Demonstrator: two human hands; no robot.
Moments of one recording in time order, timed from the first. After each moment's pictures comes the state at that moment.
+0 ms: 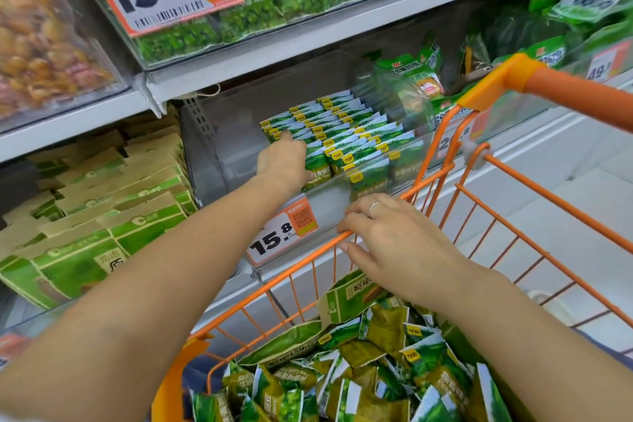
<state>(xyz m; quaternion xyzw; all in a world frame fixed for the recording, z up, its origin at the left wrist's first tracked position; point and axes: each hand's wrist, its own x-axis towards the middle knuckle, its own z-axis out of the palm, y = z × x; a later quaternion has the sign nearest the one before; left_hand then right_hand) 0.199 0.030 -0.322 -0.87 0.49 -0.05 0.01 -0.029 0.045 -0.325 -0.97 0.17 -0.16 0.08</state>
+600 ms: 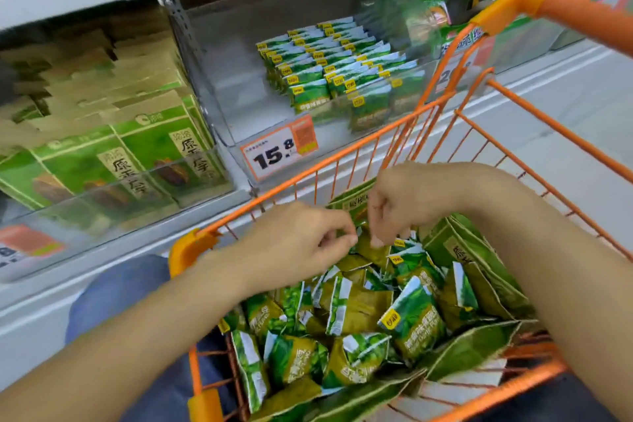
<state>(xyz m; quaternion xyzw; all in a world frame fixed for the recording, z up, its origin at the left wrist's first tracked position) 0.079 0.214 -0.331 -0.69 0.70 0.14 -0.15 -0.044 0.056 -0.297 -0.89 0.19 0.29 0.30</state>
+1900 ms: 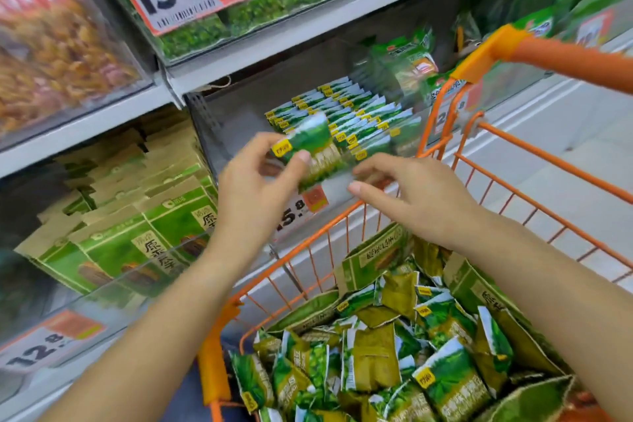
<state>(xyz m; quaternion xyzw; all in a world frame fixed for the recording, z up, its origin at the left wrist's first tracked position) 0.125 0.170 -0.272 -0.72 0.48 0.03 -0.50 -0.044 0.051 -0.296 -0.90 0.24 -0.25 0.25</state>
